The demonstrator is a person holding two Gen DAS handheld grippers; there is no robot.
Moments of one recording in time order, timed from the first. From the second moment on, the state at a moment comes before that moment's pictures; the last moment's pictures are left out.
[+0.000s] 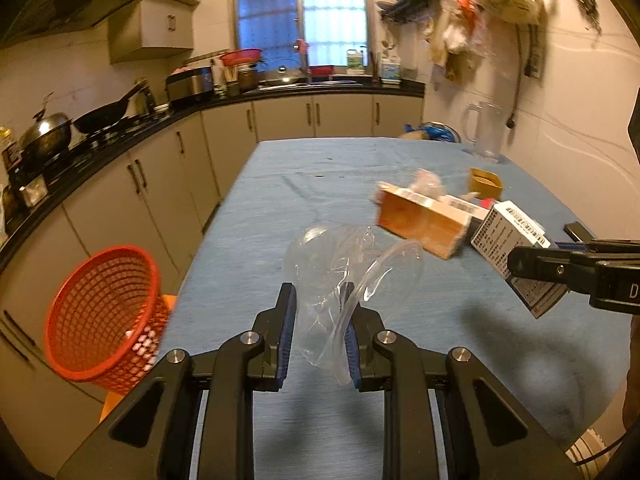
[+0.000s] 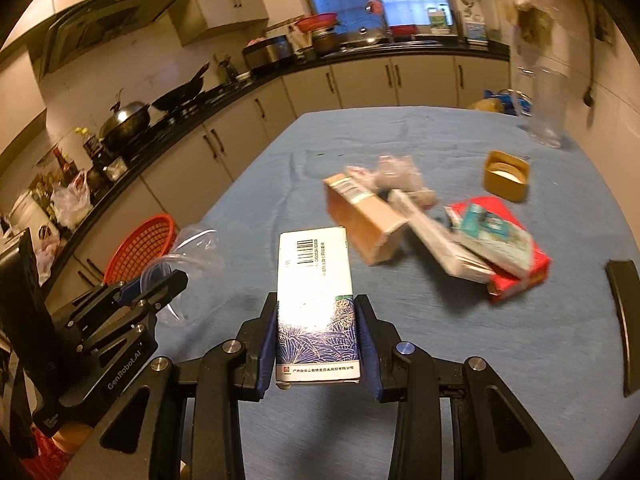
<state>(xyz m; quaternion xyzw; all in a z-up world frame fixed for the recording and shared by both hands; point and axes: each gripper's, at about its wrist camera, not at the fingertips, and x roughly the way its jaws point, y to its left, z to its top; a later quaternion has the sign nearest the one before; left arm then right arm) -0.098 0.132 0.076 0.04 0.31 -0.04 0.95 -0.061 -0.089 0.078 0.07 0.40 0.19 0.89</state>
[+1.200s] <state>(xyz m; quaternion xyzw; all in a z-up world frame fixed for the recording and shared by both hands) -0.132 0.389 0.094 -0.08 0.29 0.14 0.94 0.000 0.147 0.101 0.03 0.45 0.37 0.81</state>
